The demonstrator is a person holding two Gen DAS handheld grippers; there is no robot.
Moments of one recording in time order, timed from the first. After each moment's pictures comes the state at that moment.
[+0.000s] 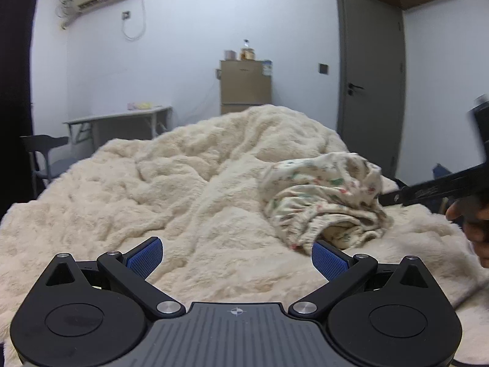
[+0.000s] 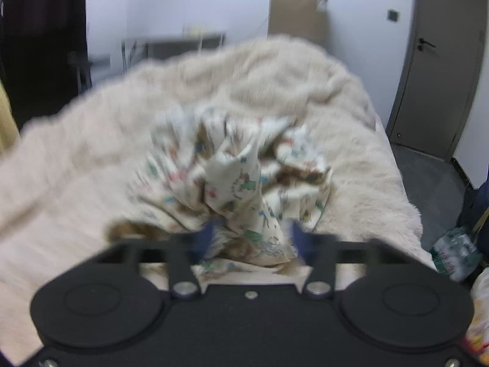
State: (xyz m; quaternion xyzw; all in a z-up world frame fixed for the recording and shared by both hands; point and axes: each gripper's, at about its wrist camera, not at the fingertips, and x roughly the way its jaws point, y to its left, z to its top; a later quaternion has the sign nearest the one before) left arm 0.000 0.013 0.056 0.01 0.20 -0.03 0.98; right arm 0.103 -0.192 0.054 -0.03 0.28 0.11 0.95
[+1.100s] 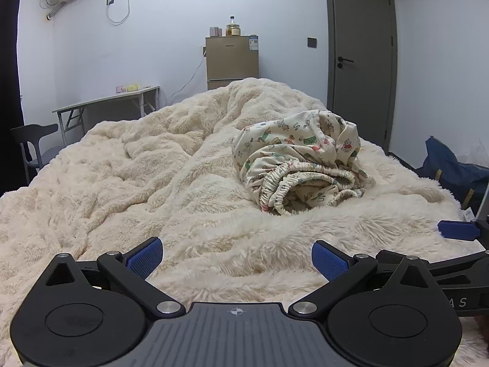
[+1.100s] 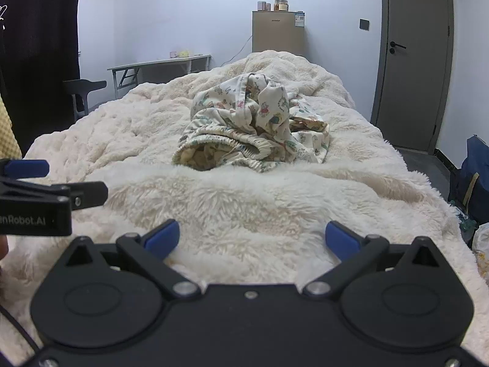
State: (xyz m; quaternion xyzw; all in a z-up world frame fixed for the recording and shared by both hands) left arm -0.015 -0.019 0.024 0.02 0.24 -0.03 0.97; right arm -0.012 -0.158 -0.004 -0.02 0.26 0.06 0.96
